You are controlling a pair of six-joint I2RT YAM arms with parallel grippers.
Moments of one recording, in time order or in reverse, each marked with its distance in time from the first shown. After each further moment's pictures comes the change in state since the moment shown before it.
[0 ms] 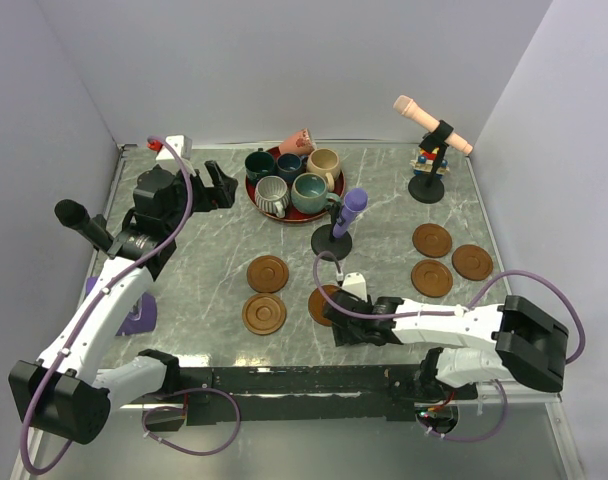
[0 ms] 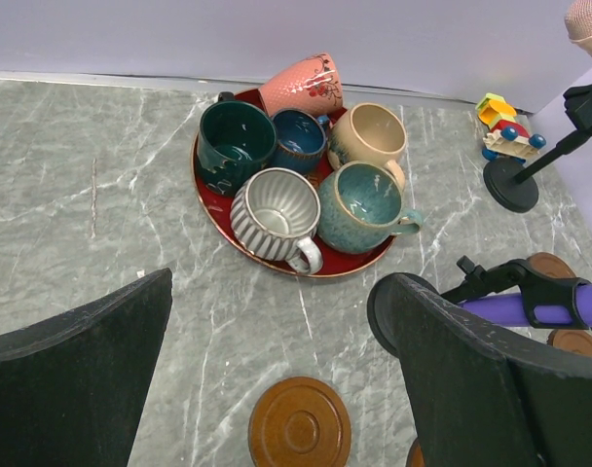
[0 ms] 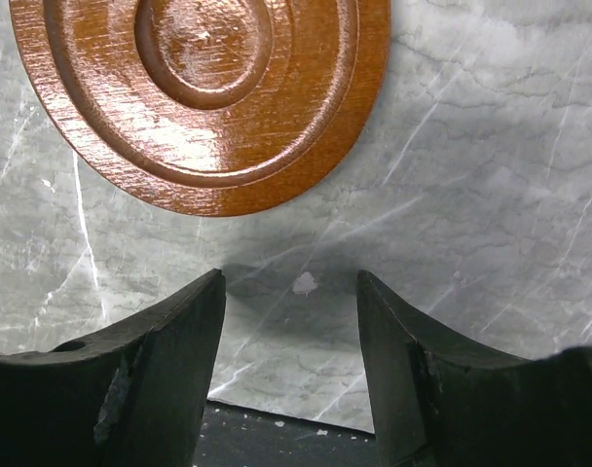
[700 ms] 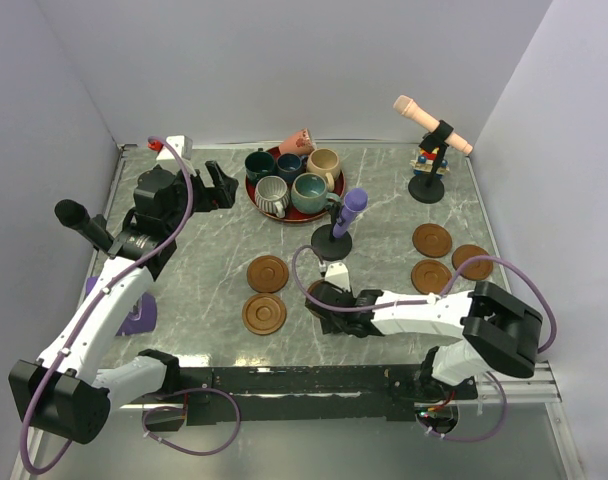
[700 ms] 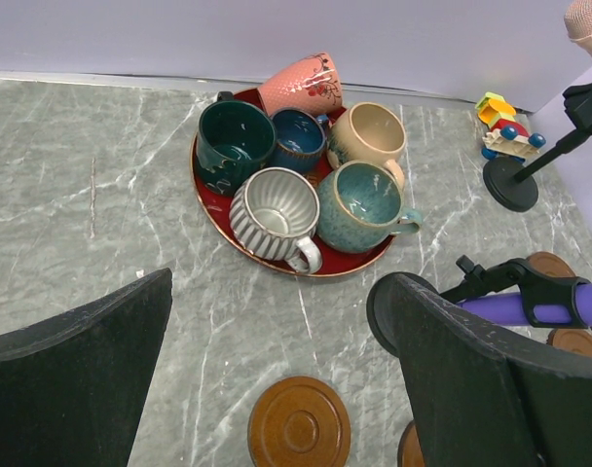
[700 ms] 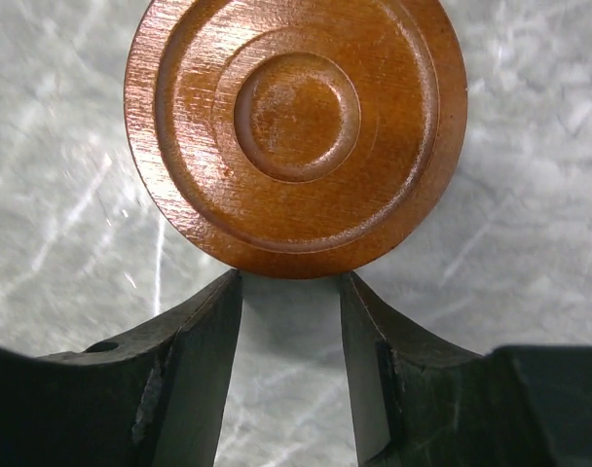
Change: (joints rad) left arm -0.003 0.001 0.000 0.000 -0.002 0.000; right arm -0.007 0.166 0.090 0.134 0.060 -0.074
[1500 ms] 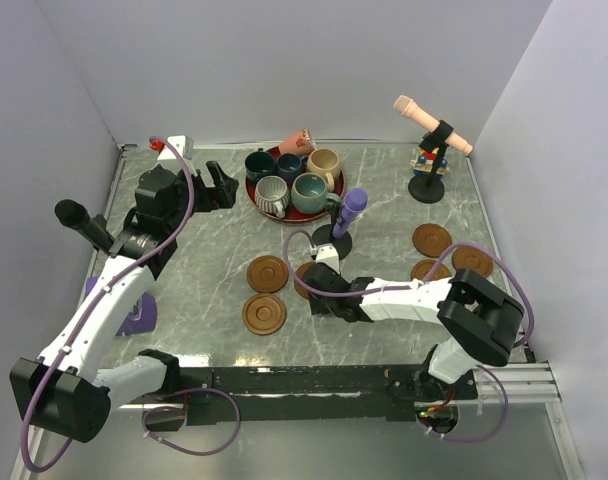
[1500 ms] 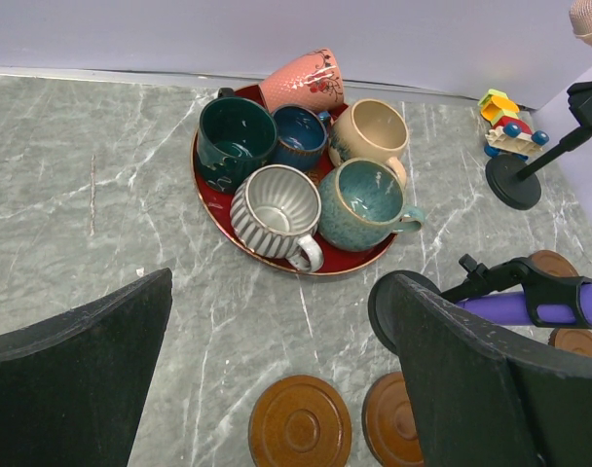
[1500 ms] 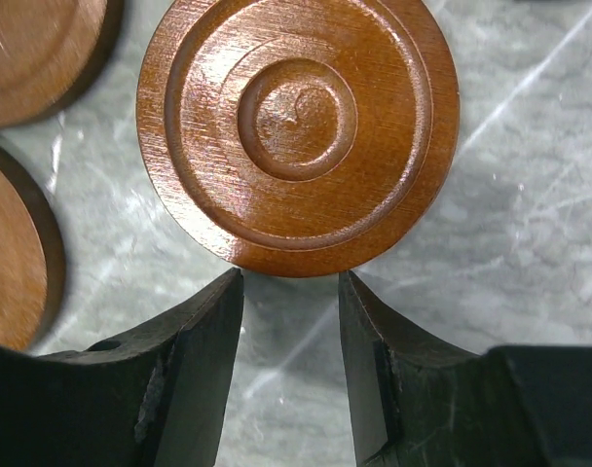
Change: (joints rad) left arm 0.000 0.008 0.000 0.000 -0.002 0.000; right arm -0.107 0.129 0.066 0.215 -0.024 -0.139
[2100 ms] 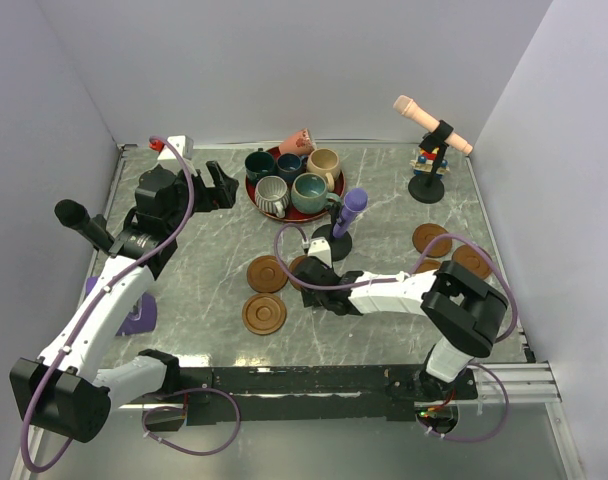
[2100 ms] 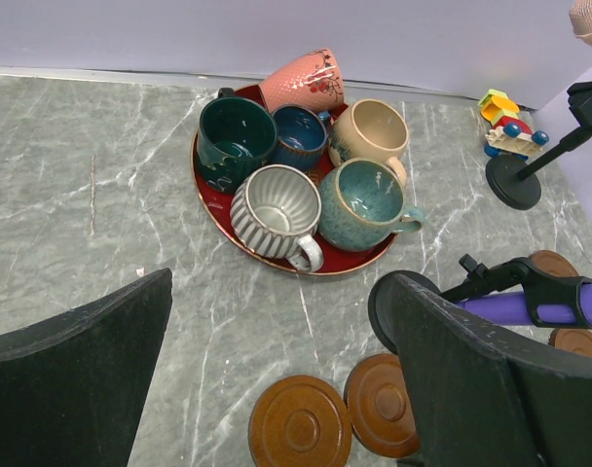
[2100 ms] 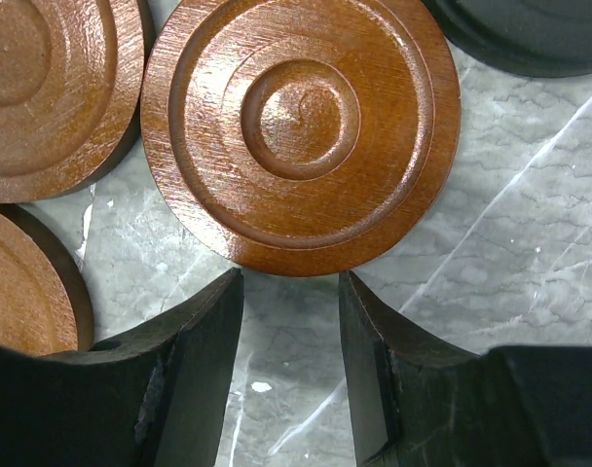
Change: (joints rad) left arm 0.000 0.000 0.000 0.000 0.000 0.000; right arm -0.014 0.097 0.087 0.035 0.026 -0.015
